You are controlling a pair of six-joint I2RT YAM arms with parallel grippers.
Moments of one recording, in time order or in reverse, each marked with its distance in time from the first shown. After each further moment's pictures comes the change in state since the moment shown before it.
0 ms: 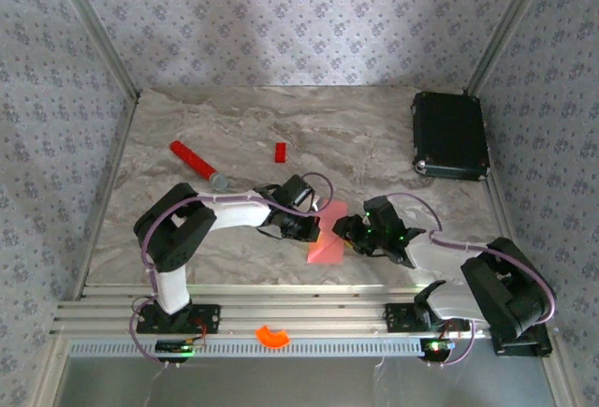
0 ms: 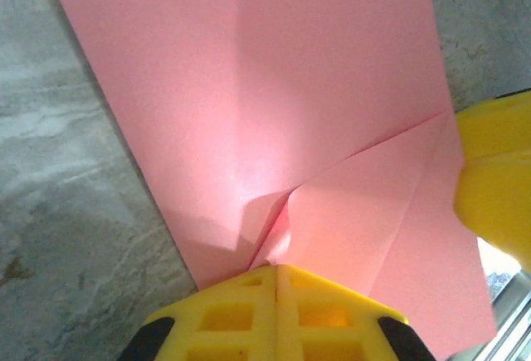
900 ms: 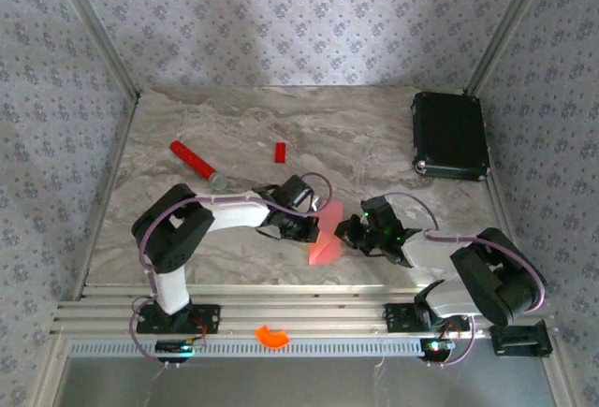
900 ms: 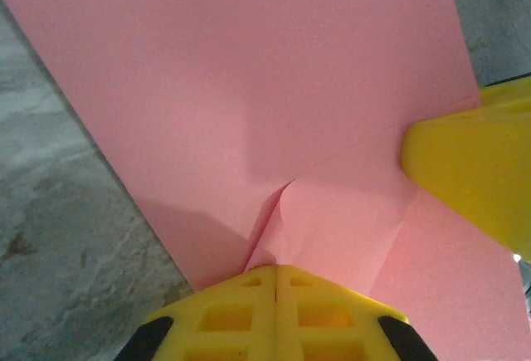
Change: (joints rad) left arm 0.000 -0.021 -0.010 -0.010 0.003 -0.013; right arm -0.002 0.071 -0.009 0.117 -0.019 -0.016
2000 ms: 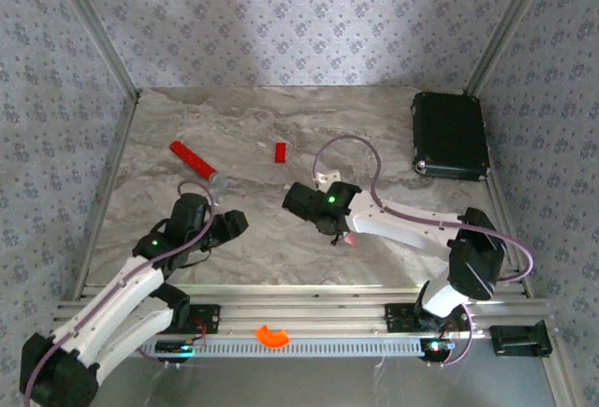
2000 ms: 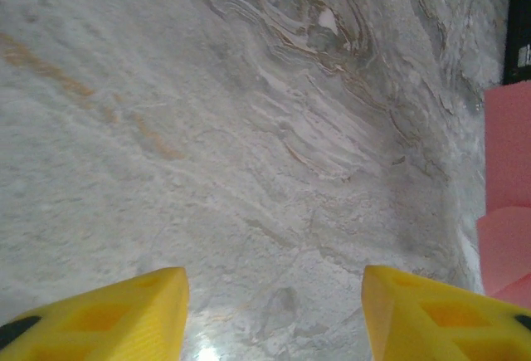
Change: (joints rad) left arm 0.393 -1.107 -0.537 -0.210 -0.217 -0.284; right arm 0.470 0.236 0.943 -1.389 0.952 -0.317
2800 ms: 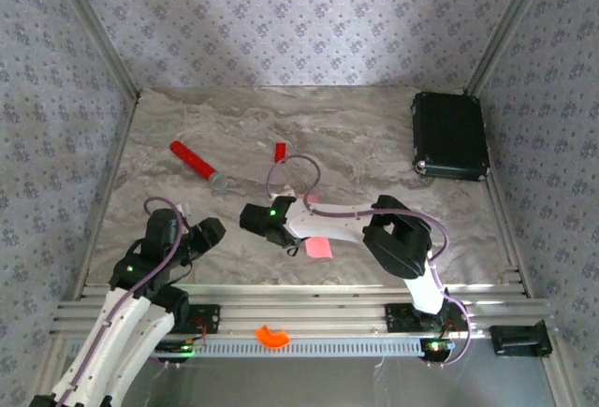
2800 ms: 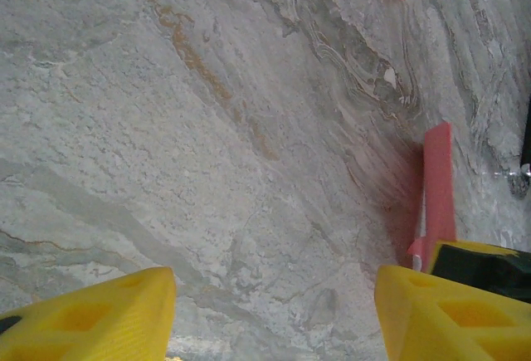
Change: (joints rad) left arm 0.160 -0.251 -0.008 -0.270 -0.031 -0.019; right arm 0.111 0.438 0.247 0.064 -0.093 0.010
